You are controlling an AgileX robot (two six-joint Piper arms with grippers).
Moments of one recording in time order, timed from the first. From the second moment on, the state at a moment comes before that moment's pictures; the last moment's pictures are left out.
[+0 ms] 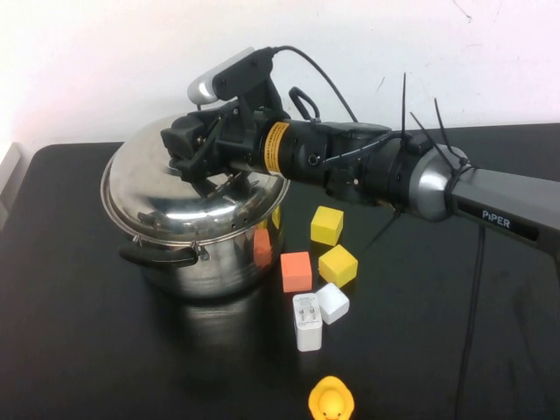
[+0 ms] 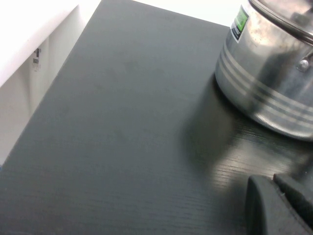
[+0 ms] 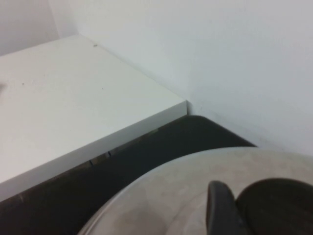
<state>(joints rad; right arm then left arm) 0.65 2.25 -1.81 -1.17 -0.36 1.16 0.01 -0.01 0.01 -0.08 0.37 -0.23</state>
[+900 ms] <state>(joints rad) 0.64 1.72 -1.62 -1.72 -0.31 1.64 0.01 -0.01 0.01 -0.08 0.37 -0.23</state>
